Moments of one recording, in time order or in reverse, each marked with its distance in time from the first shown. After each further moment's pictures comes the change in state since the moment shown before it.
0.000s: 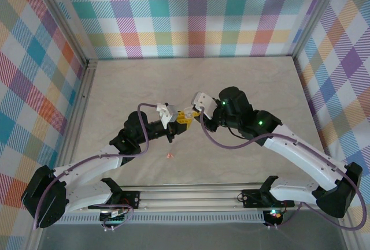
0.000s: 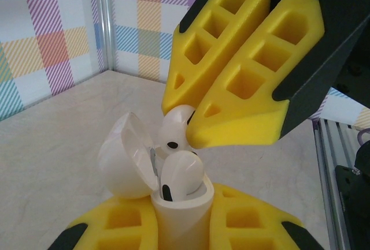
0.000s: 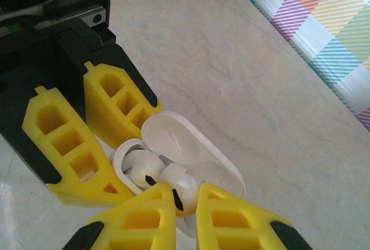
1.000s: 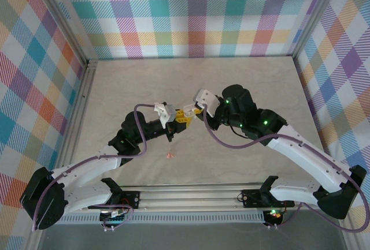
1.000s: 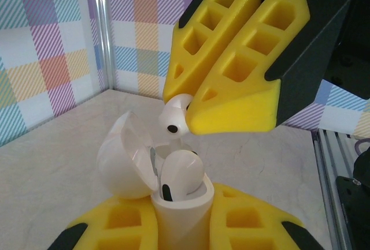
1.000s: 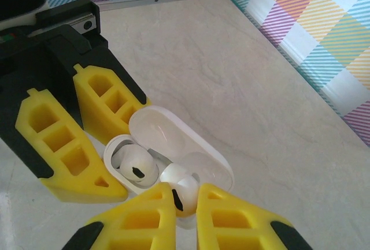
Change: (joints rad) left arm -0.001 -0.013 0.002 0.046 0.012 0.013; right arm 0.002 -0.018 0.052 -0.042 0.023 0.018
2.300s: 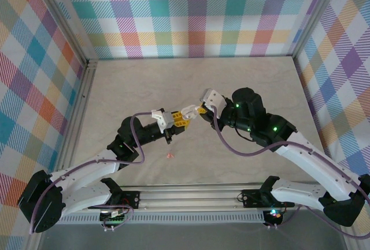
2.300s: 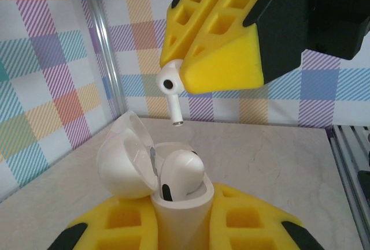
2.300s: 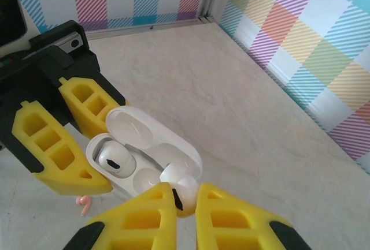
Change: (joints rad) left arm -0.014 -0.049 -0.066 0.099 -0.011 0.128; right arm -0.001 -0.093 -0.044 0.056 -0.008 0.024
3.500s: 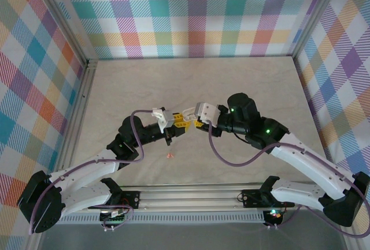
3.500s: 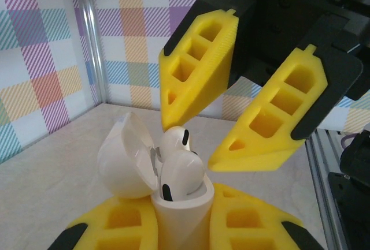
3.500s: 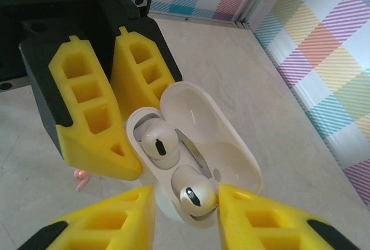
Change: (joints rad) left arm 0.000 -0.006 0.013 -0.047 0.030 -0.095; right arm -0.006 0.001 -0.116 0.072 -0.123 -0.228
